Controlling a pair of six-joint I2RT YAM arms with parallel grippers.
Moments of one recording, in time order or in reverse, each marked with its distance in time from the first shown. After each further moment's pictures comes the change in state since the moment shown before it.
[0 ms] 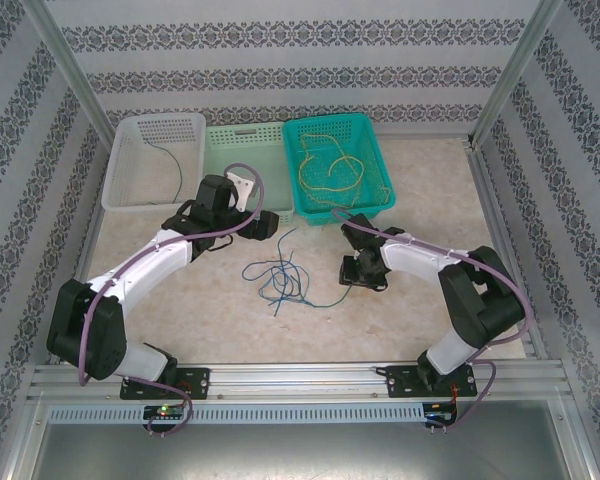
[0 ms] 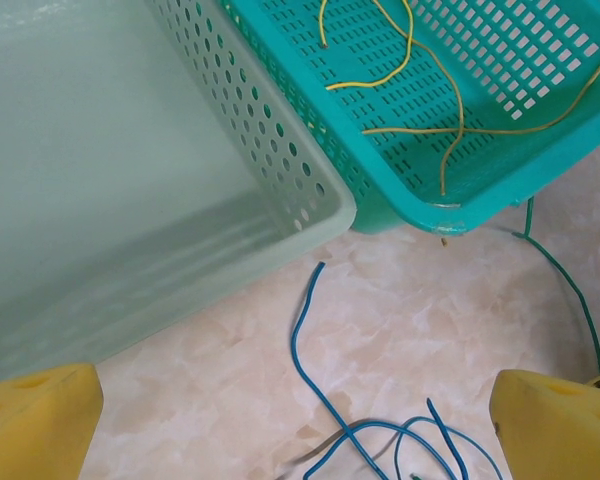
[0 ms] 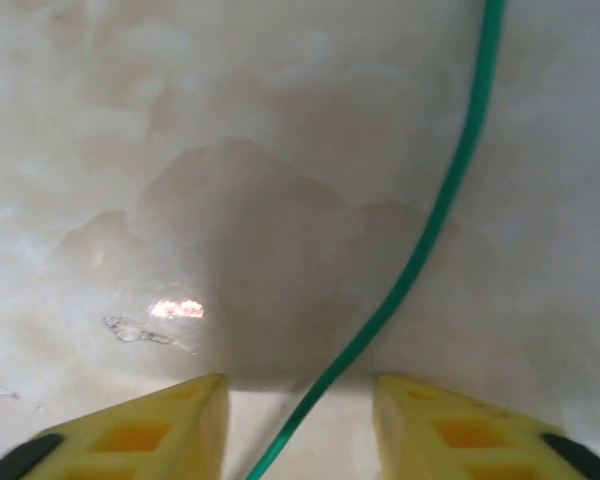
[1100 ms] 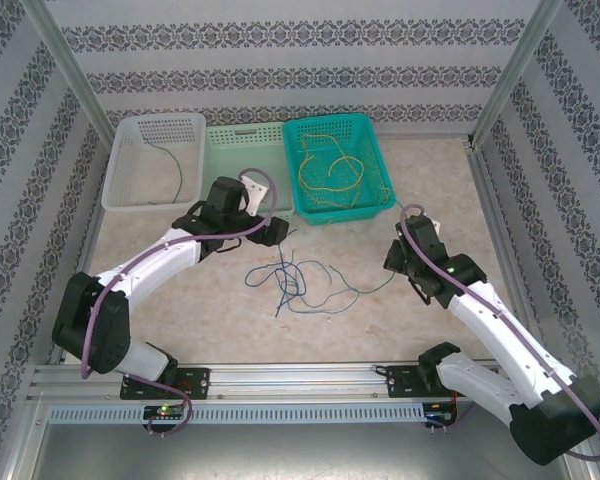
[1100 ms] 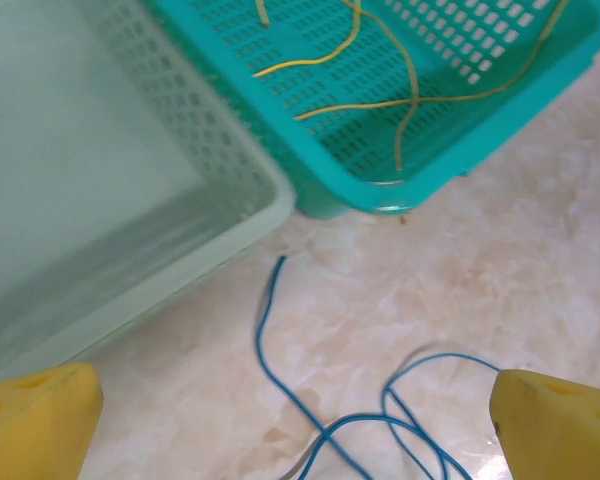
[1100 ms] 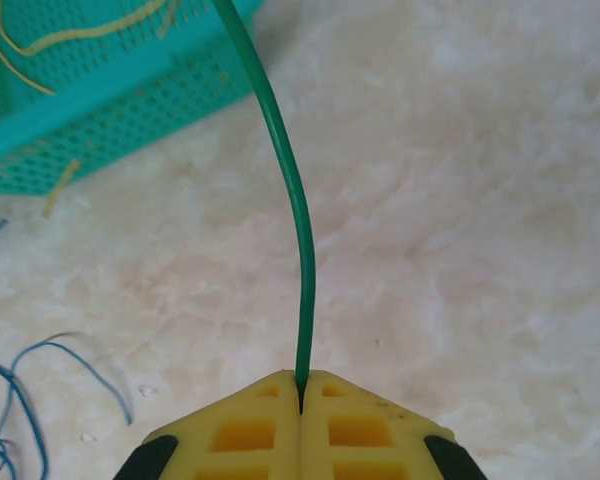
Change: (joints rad) left arm -0.068 0.048 0.027 0.005 0.035 0.058; right arm -0.087 -0.695 -0.058 -0.144 0.344 0.006
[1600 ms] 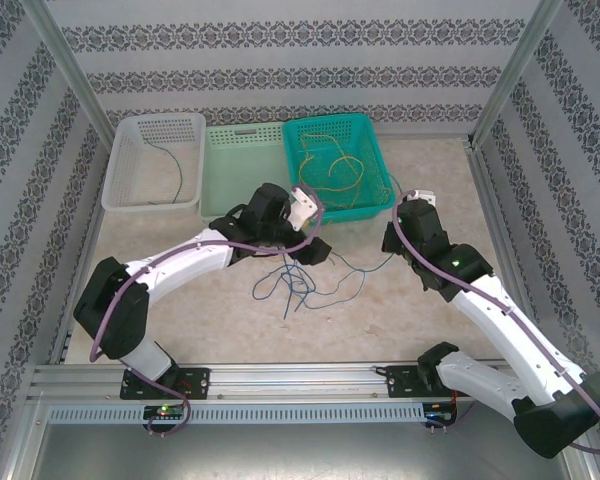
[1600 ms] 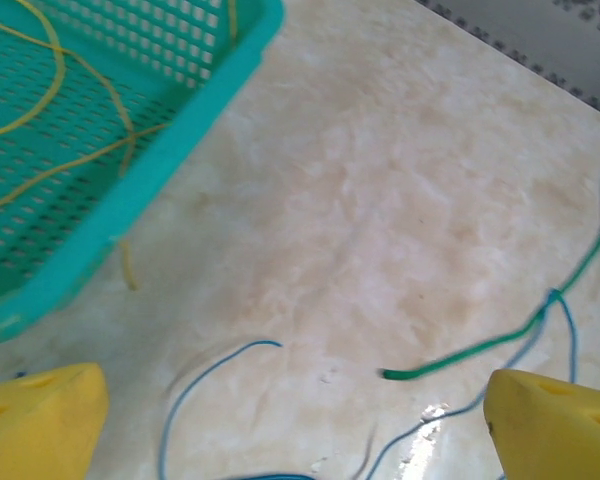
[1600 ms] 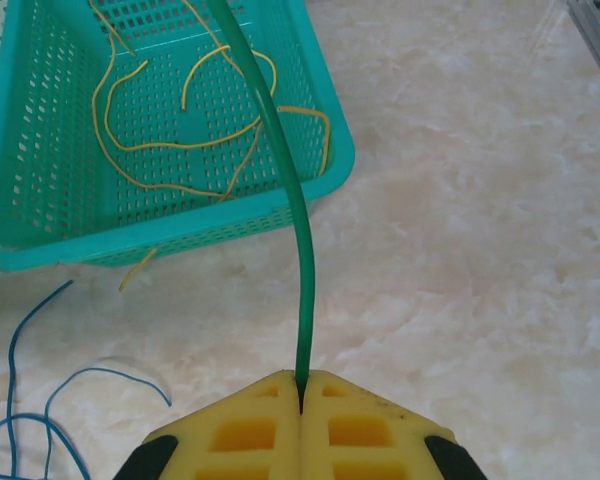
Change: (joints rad) left arm -0.218 0.124 0.111 0.052 0.156 0.088; right arm 0.068 0.038 0.148 0.053 0.114 -0.180
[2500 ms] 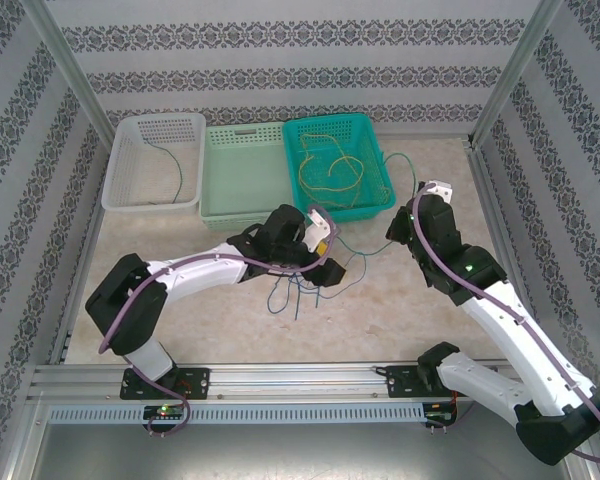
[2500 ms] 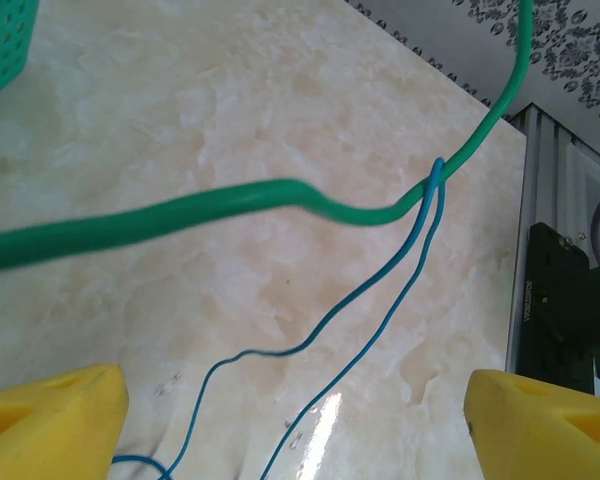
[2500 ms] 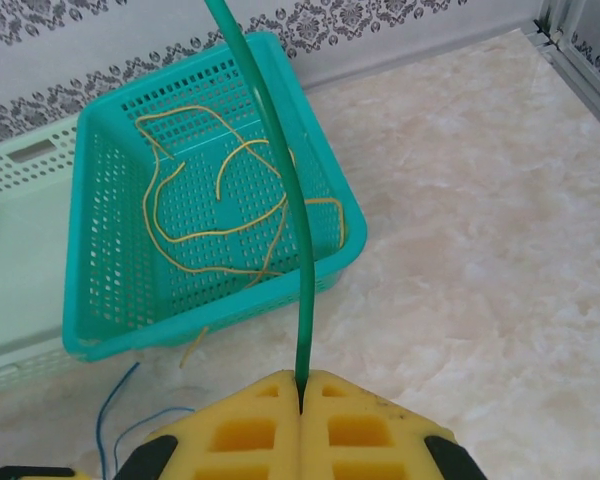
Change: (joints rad) left arm -0.105 0.059 -0.099 0.198 0.116 -0.162; right arm -0.001 -0.047 0.059 0.039 0.028 0.113
